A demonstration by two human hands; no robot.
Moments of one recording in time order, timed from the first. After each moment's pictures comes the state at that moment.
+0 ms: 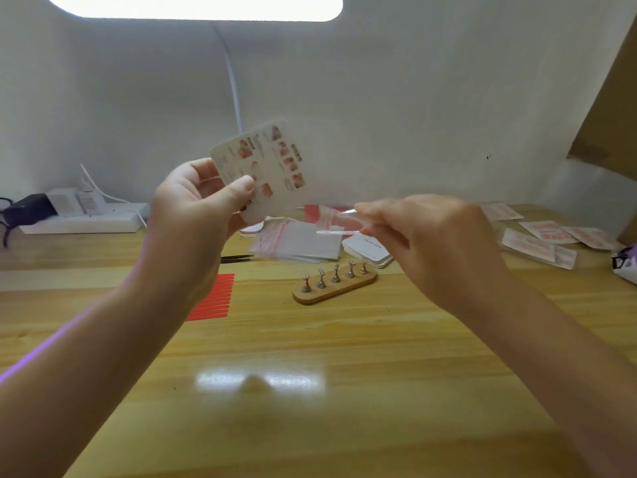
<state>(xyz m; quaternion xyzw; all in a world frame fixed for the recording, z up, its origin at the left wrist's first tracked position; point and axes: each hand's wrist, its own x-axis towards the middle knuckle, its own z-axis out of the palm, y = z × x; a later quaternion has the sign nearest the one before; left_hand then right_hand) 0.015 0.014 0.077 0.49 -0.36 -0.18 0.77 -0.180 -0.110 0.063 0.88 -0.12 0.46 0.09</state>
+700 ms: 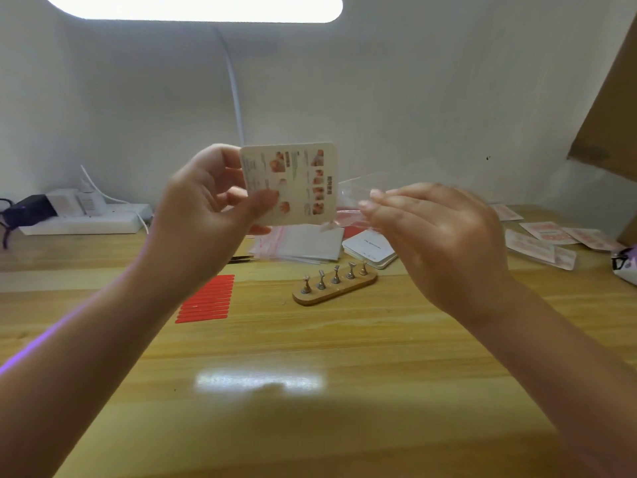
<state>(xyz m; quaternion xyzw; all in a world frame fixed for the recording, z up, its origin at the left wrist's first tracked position) 0.017 0.019 0.082 0.57 -0.53 -0.08 0.62 -0.180 -0.122 0.056 0.81 -0.03 0.54 0.24</state>
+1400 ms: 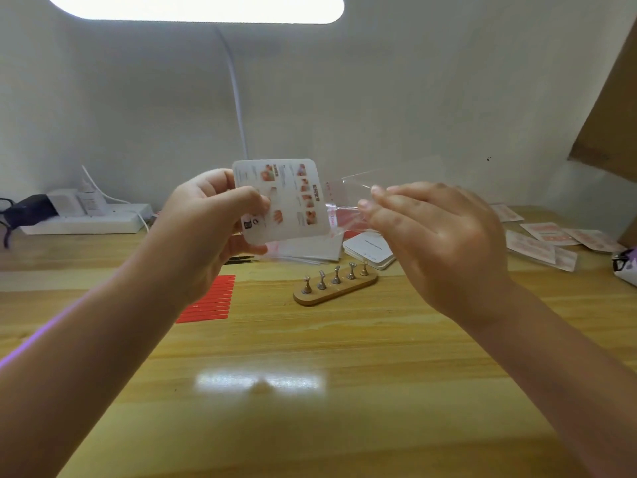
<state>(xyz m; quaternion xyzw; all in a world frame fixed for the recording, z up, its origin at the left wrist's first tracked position) 0.010 0.021 0.090 0.57 -0.35 -0.28 0.69 -0.180 -0.120 0.057 0.80 -0.03 0.53 0.28</state>
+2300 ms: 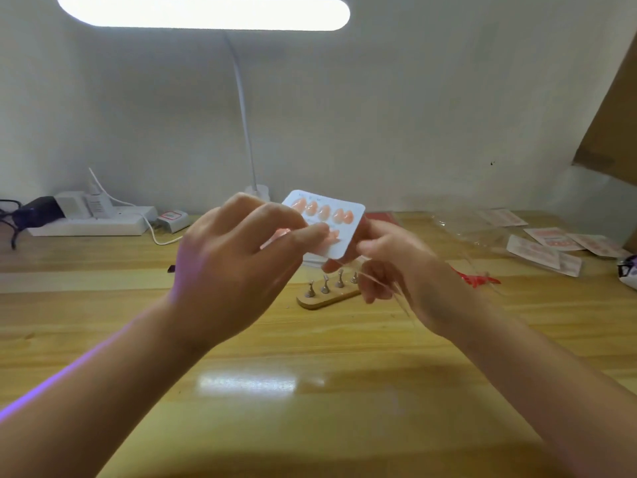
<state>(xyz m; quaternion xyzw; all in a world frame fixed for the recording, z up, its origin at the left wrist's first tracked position) 0.011 0.017 0.053 0.47 -0.65 0.51 0.31 -0.162 -0.099 0.051 0.76 -0.16 0.26 -0.57</state>
